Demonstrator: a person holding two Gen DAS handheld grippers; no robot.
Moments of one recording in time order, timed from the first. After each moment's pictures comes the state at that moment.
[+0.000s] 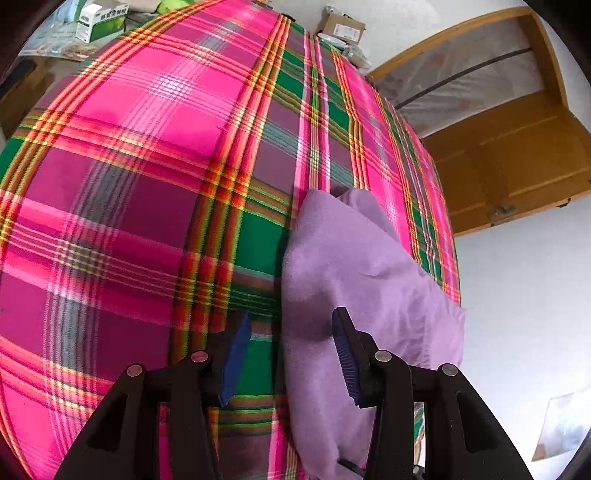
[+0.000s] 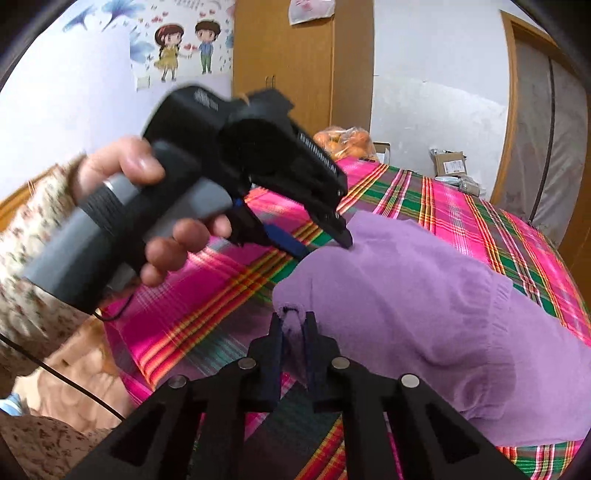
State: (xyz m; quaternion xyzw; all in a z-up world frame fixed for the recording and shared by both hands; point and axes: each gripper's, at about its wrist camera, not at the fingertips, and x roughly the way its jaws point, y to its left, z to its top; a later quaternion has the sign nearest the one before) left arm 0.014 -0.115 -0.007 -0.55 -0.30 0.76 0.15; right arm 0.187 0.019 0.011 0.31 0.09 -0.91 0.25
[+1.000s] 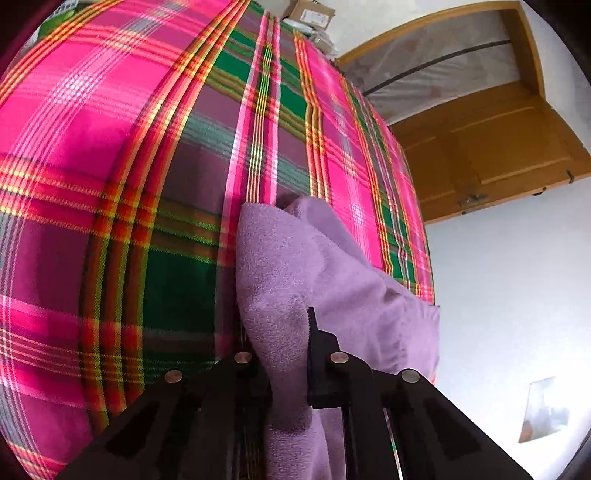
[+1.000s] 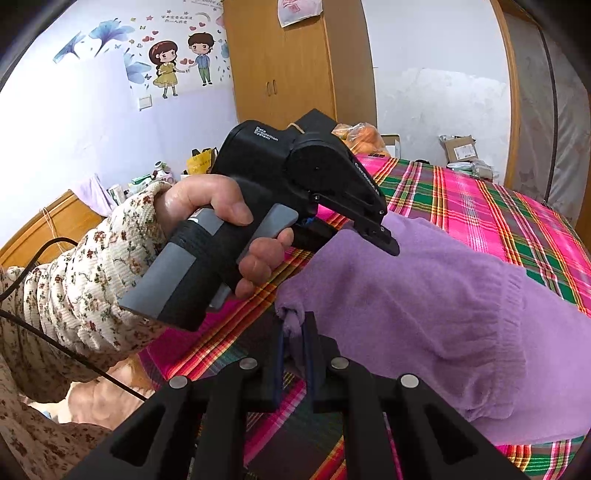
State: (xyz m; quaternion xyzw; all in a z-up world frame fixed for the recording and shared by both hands) left arm -0.020 -0.096 -0.016 -0.54 -0.31 0.75 0.22; right arm 0.179 0.027 0.019 0.33 0.05 -0.90 0.28
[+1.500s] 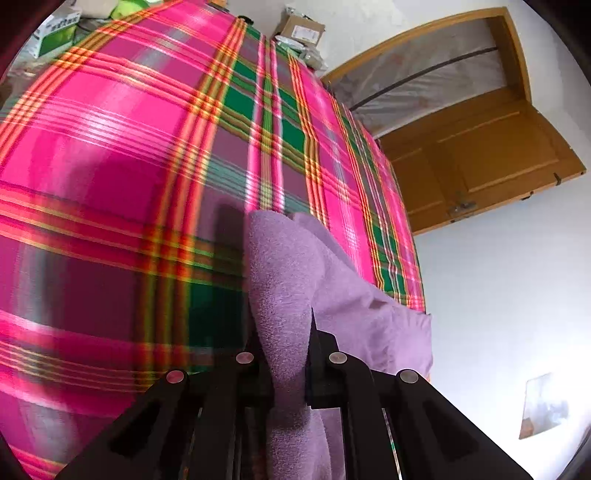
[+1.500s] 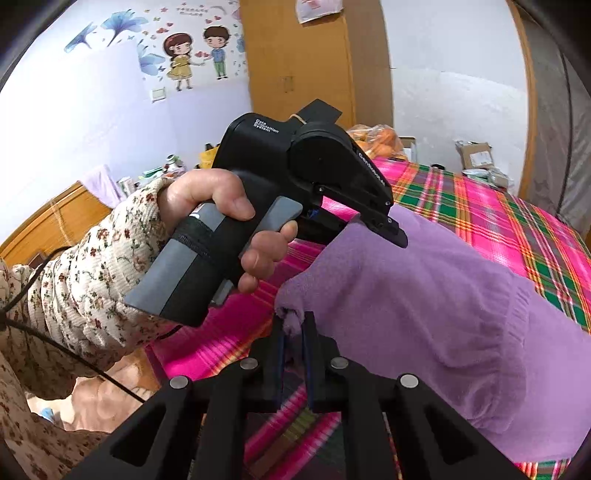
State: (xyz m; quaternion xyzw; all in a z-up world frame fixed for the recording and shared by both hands) left arm -0.016 -0.130 0.000 -0.51 -0.32 0.76 0.23; right arm 0.172 -0.003 0.025 0.33 0.06 -0.89 0.31
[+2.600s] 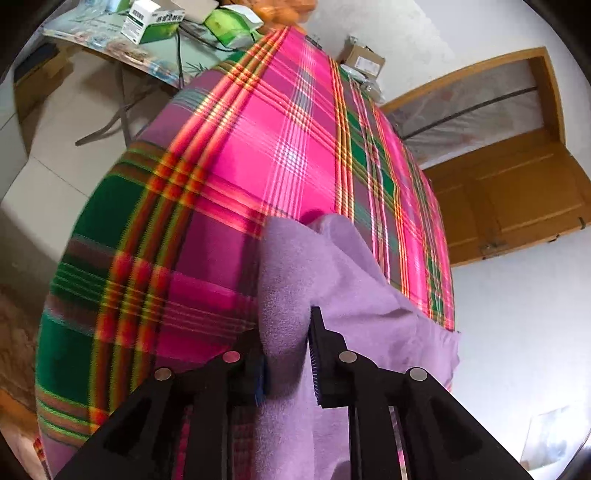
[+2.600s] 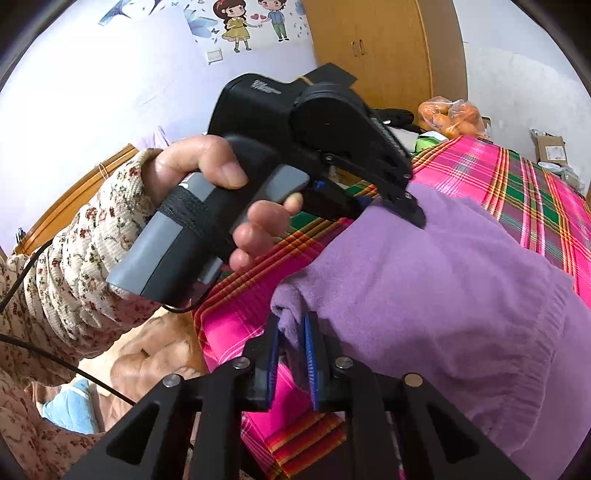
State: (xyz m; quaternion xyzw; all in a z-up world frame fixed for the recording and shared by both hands) left arm 0.019 -0.235 -0.010 -0.52 -0.34 0.77 0.13; right arm 0.175 -0.077 0.008 0.38 0.08 -0.82 0.42
